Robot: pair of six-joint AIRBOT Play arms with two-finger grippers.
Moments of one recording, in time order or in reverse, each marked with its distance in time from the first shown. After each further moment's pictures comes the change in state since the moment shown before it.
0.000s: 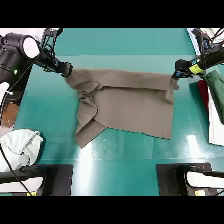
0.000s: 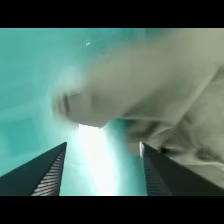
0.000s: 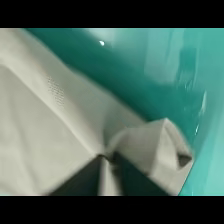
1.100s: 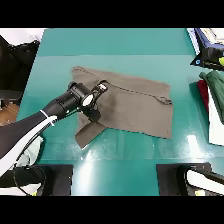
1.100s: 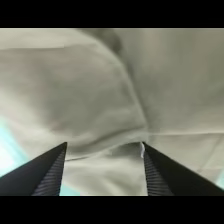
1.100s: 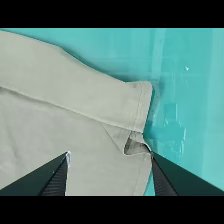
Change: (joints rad) left arm -0.438 -0.026 -0.404 0.084 -0.025 -0.148; right arm -0.117 0.170 0.044 -0.015 0.045 -0.021
